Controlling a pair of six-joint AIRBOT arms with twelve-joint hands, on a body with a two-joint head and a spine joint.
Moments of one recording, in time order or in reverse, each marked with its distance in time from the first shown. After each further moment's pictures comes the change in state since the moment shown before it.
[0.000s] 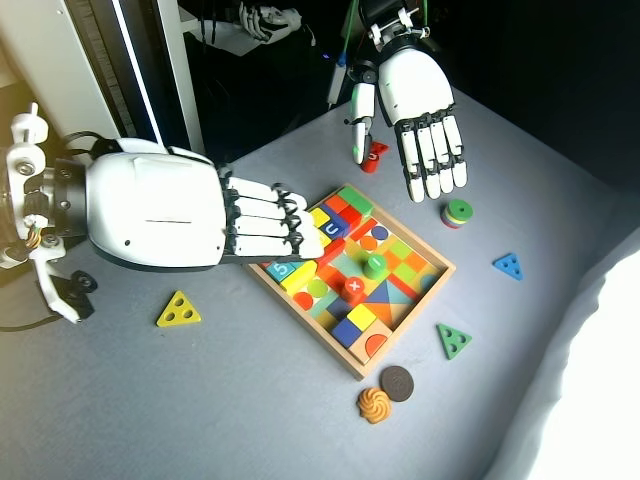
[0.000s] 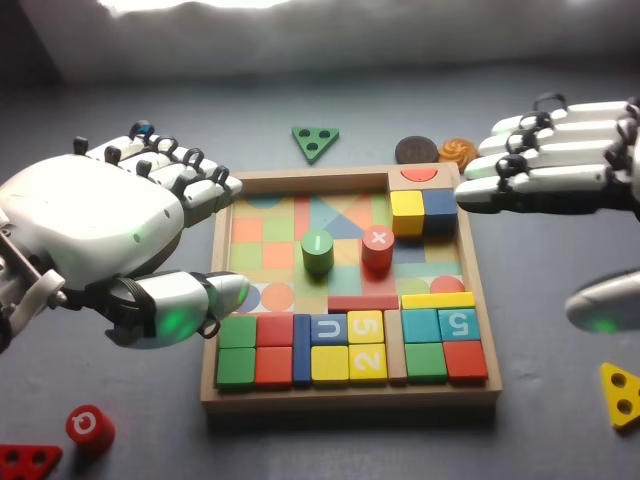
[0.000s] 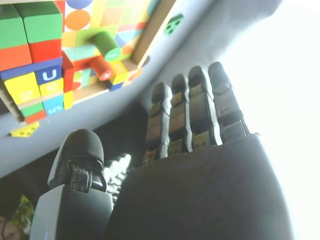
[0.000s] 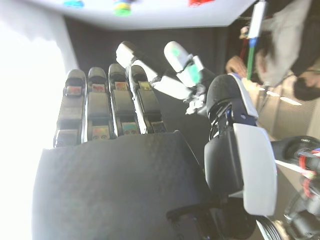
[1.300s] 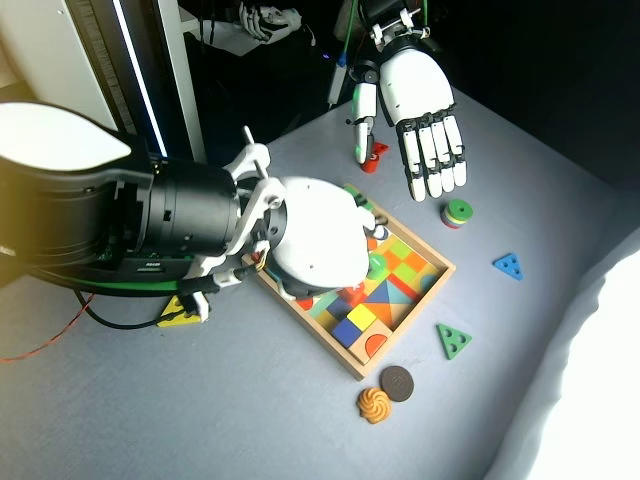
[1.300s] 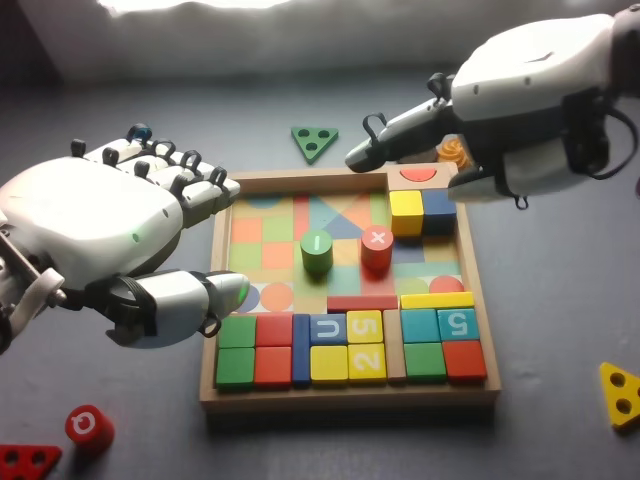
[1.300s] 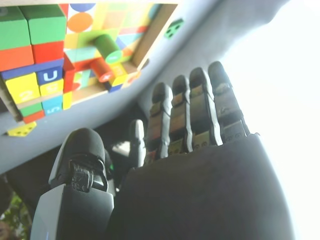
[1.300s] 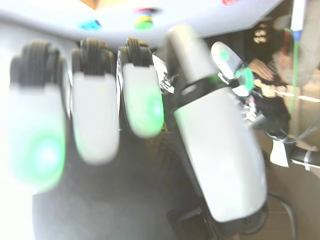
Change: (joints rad) left arm 0.000 0.000 -0.004 -0.015 -0.003 -0.005; right arm 0.274 -0.380 0.279 -0.767 -0.129 0.740
